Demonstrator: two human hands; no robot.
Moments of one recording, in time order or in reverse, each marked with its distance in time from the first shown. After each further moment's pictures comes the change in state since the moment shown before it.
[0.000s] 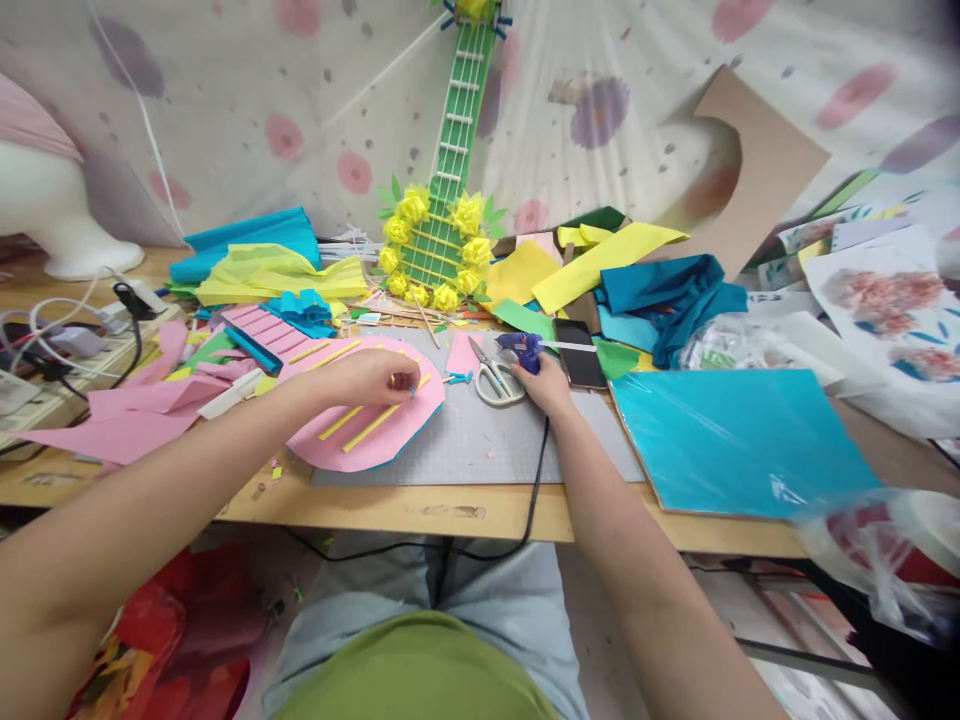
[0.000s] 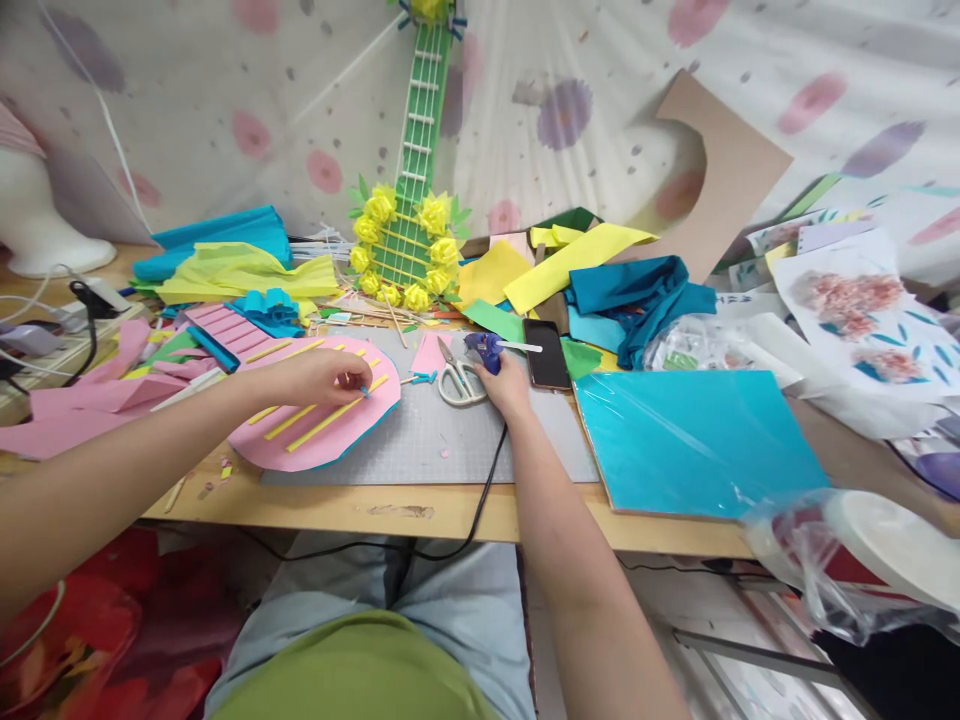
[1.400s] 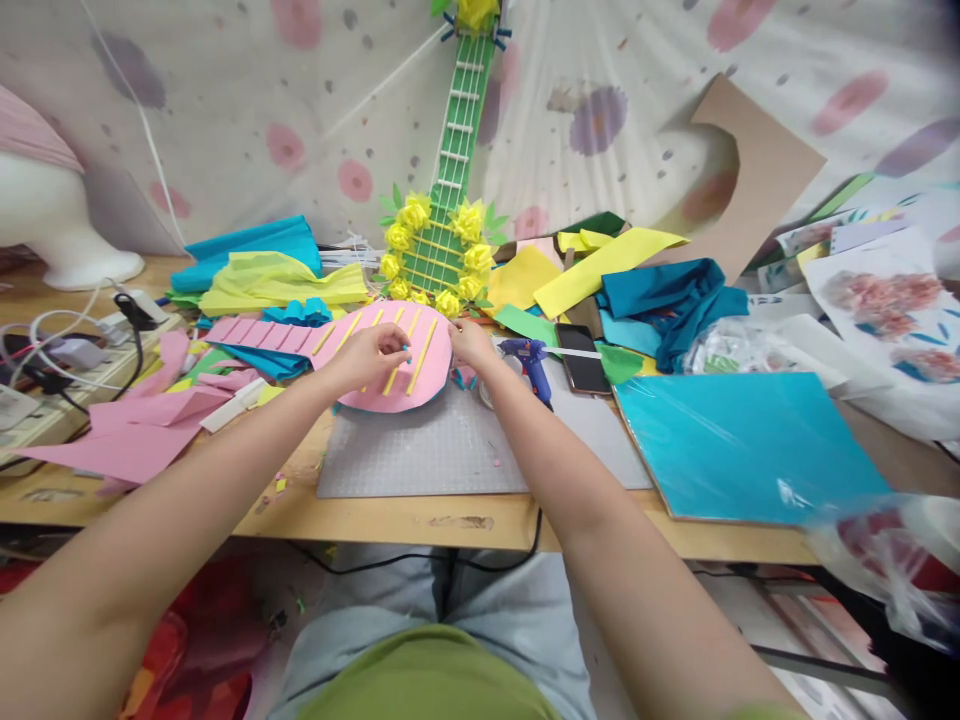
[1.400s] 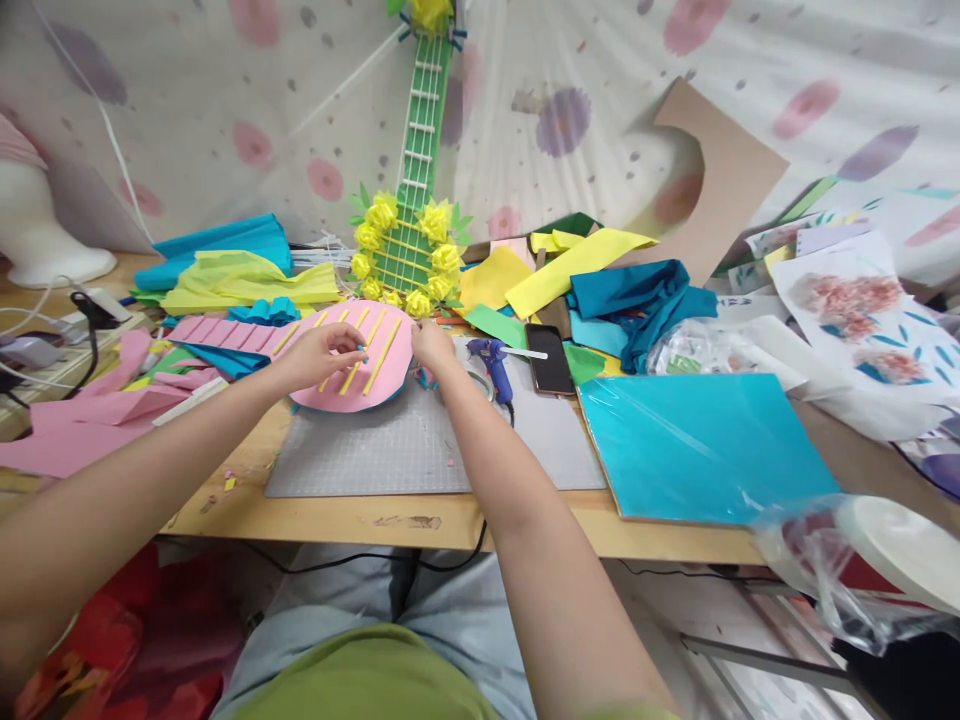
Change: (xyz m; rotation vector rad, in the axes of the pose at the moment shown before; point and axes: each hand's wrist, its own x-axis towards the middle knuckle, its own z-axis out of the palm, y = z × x) left_hand 0.019 -0.026 0.002 -0.458 0.474 -0.257; right_hand 0.045 -0.124 0.046 0.021 -0.246 -0.172
